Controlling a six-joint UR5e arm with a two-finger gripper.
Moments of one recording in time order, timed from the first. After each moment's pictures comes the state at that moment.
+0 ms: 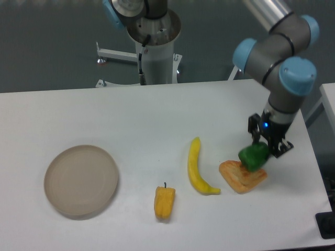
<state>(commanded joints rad) 2.57 -2.01 -1.48 -1.17 1.41 1.79</state>
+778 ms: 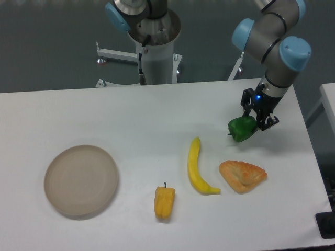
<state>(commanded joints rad) 2.68 -1.97 -1.62 -1.16 1.29 1.88</state>
